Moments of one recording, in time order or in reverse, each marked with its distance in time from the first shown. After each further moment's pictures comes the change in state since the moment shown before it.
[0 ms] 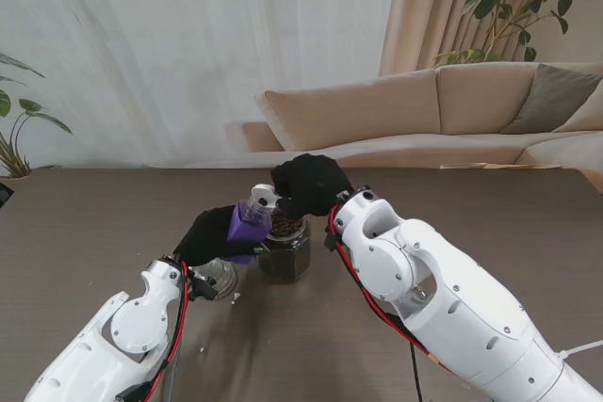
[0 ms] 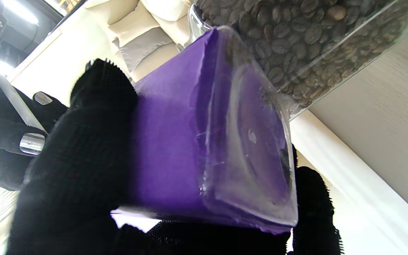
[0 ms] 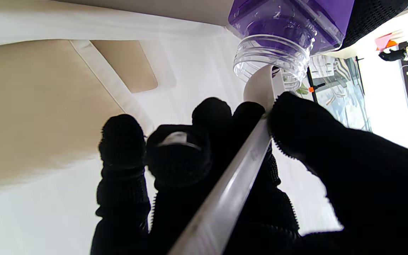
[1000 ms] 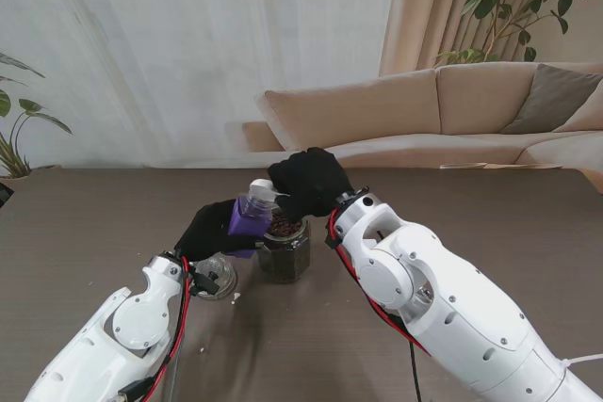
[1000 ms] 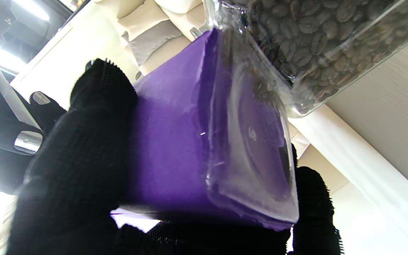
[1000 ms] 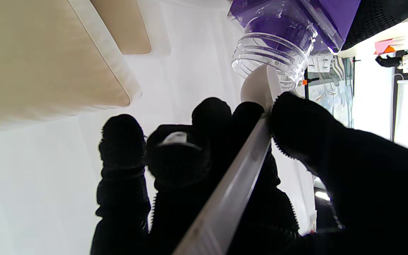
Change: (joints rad) left arm -0.022 -0.005 0.009 0.012 -0.010 -0.033 0.016; right arm -0.020 0.005 0.002 -0.011 -0.147 -0.062 -0.108; left_hand 0.000 0.000 0.000 0.000 0.000 0.000 -0.003 0.000 0.000 0.000 0.000 0.000 0.000 0.000 0.000 0.000 0.000 0.000 0.000 0.000; right_hand 0.000 0.000 0.000 0.000 0.002 0.005 0.000 0.000 0.000 0.000 0.000 0.000 0.000 0.000 0.000 0.000 0.000 0.000 0.000 0.000
